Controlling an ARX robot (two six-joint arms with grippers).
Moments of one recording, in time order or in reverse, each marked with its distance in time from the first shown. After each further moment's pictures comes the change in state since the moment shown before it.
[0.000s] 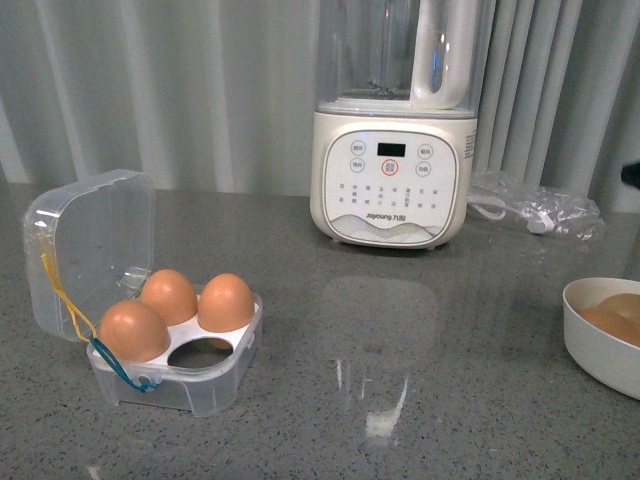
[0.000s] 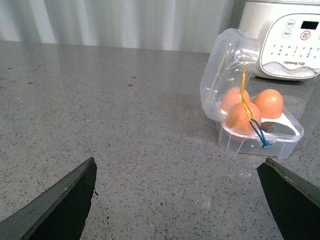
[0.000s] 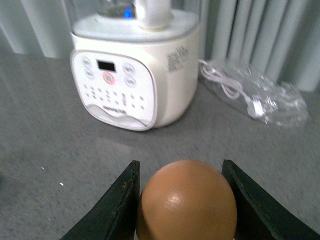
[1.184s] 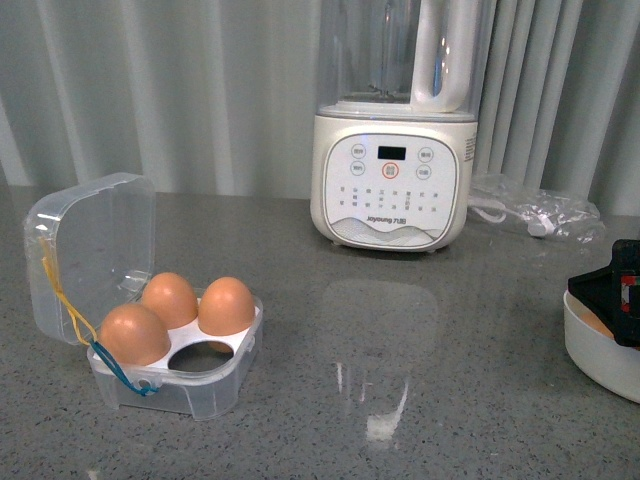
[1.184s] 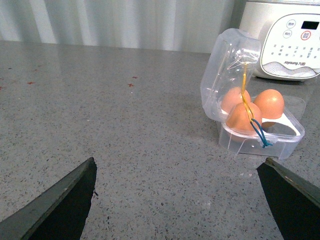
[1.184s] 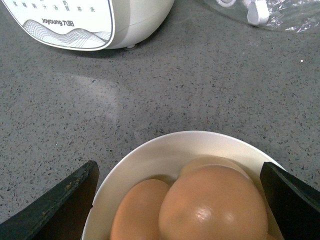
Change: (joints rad) left arm 0.000 0.000 0.000 0.000 0.000 0.000; right arm -0.058 0.222 -0.029 0.023 0.004 0.013
